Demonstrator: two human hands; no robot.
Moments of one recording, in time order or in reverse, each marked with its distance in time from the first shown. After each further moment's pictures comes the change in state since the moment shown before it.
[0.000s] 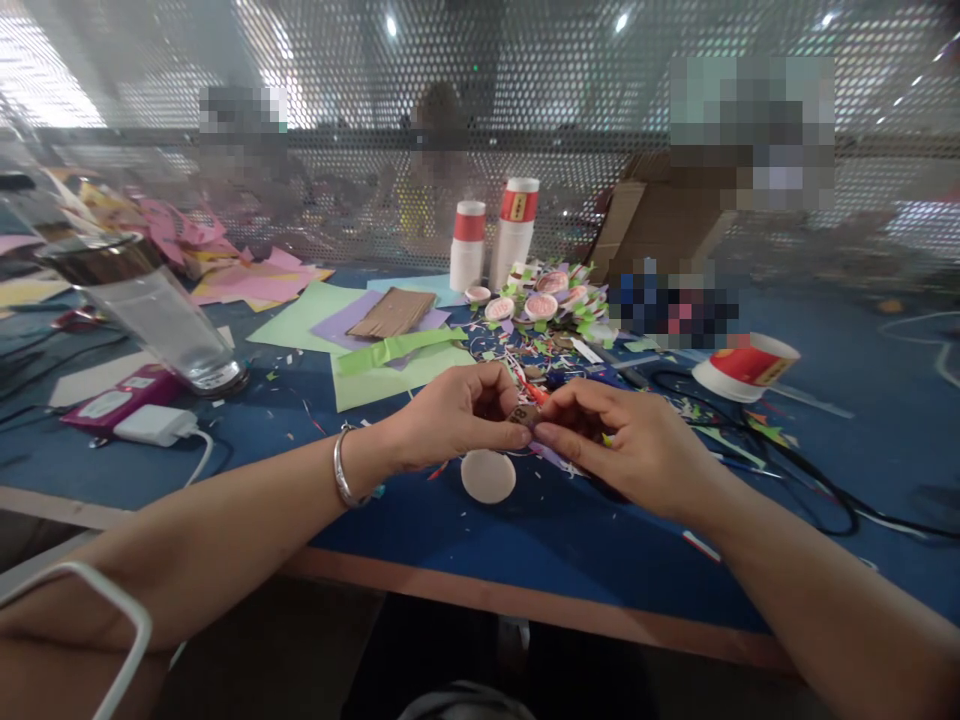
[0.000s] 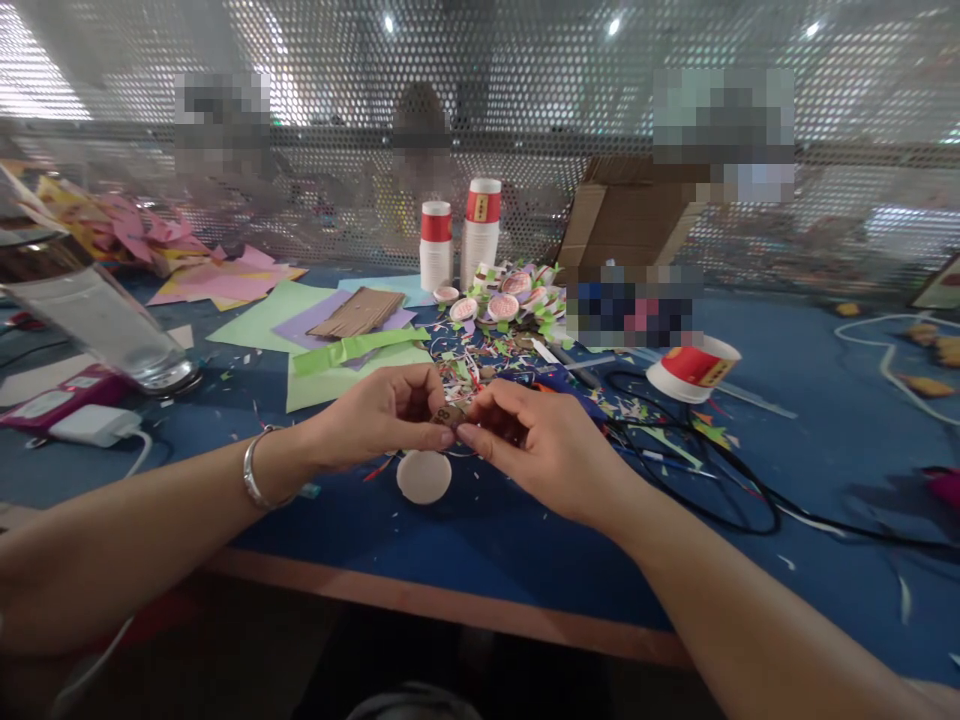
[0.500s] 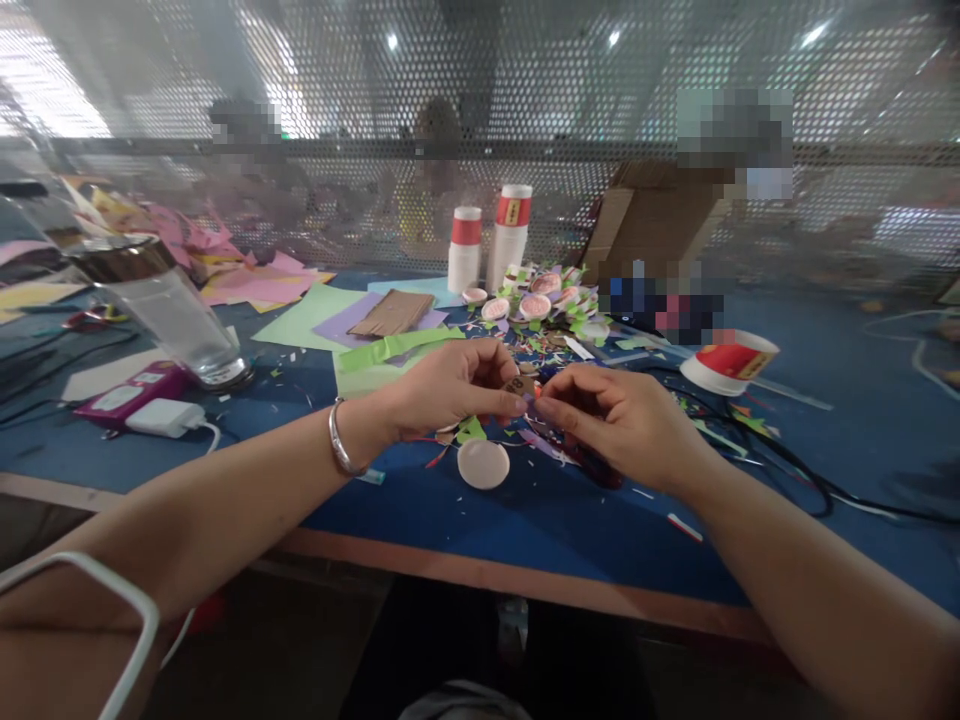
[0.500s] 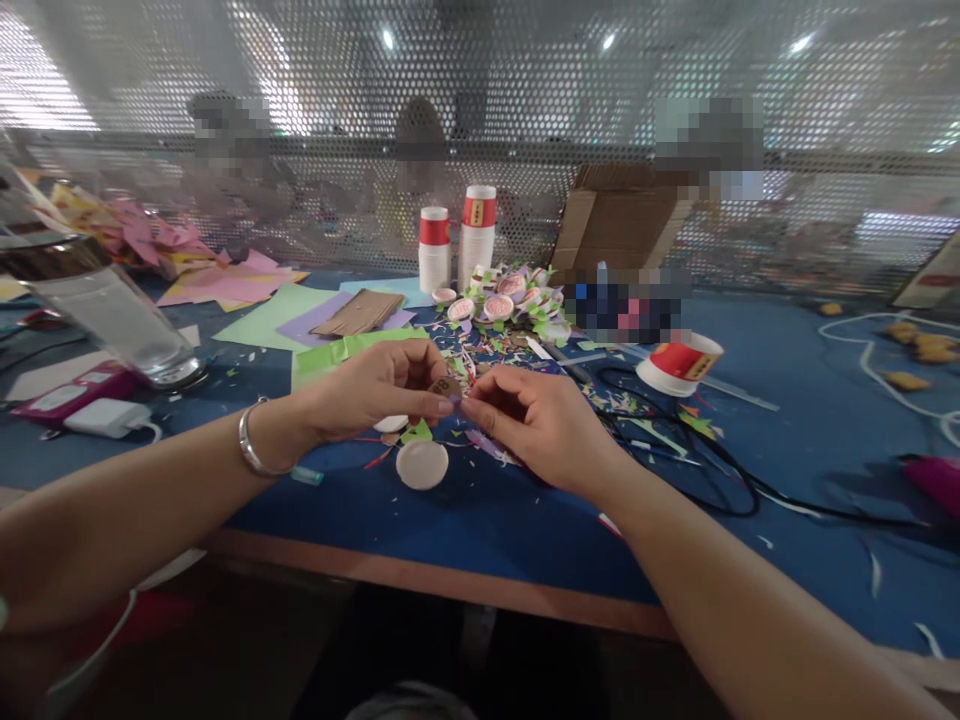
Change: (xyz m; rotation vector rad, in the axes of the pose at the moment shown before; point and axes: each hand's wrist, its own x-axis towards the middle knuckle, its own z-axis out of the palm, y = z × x) left_hand 0.005 0.023 0.000 0.135 -0.008 0.021; right_hand -0.001 0.004 -0.004 0.075 0.070 -0.008
